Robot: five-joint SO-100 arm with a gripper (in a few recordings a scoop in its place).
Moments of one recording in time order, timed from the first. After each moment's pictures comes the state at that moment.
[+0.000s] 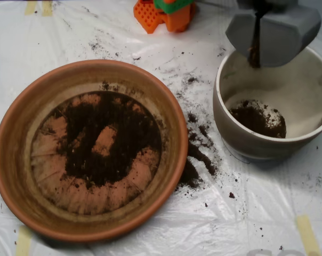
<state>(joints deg) -27.1 103.9 73.7 86.8 -15.3</state>
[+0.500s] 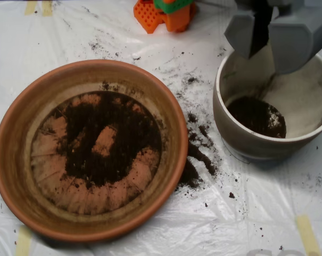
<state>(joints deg) -26.5 103.3 73.7 86.8 -15.5</state>
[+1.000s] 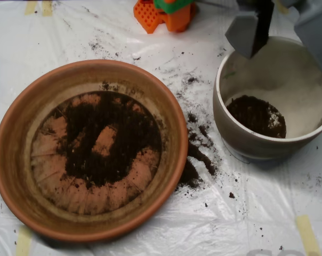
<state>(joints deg) -27.9 103.1 73.9 87.7 -18.5</state>
